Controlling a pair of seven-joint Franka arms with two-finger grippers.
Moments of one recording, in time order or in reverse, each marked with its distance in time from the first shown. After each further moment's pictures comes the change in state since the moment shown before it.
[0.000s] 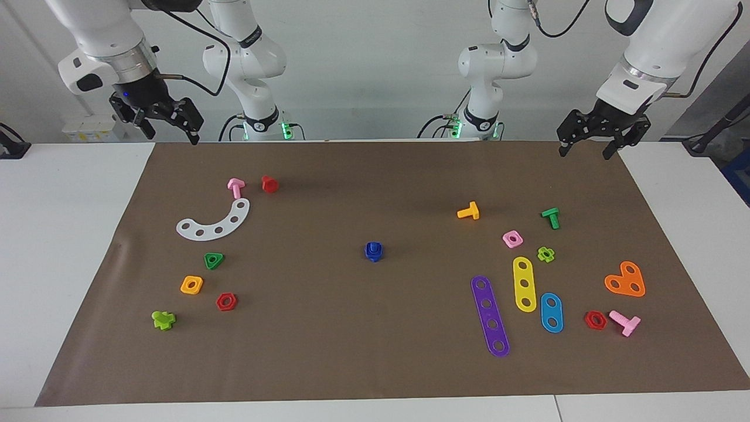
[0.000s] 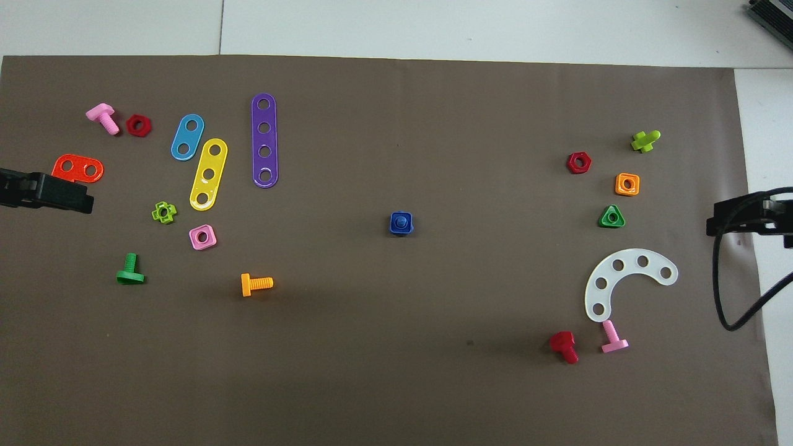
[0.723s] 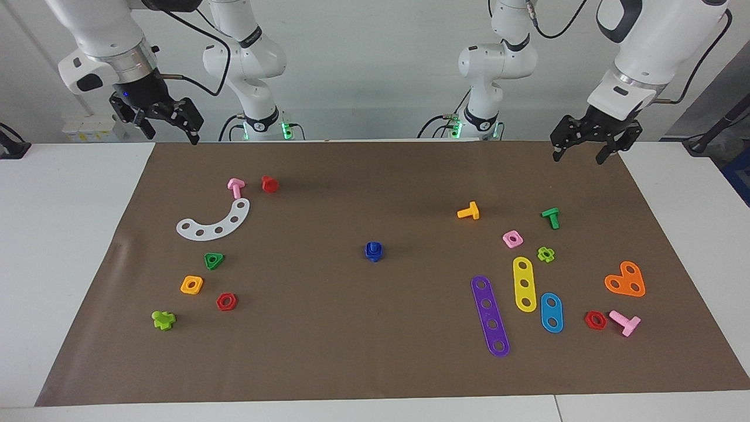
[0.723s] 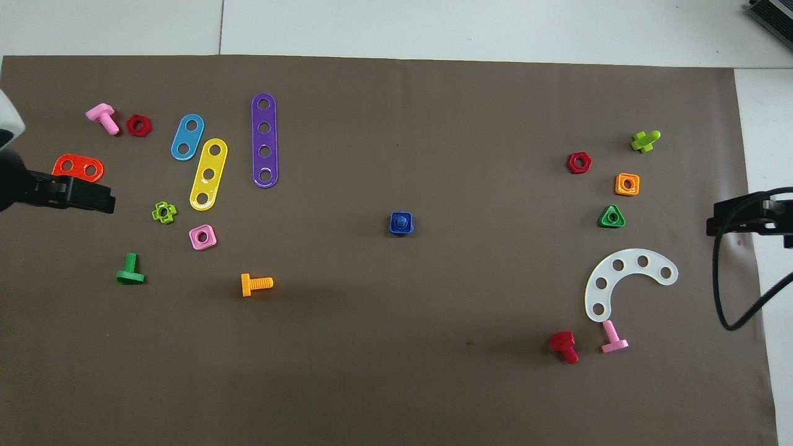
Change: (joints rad) left arm -0.049 -0.015 -0.010 -0.075 0.000 0.078 -0.025; right arm 0.000 0.000 0.000 0.000 0.000 0.000 0.000
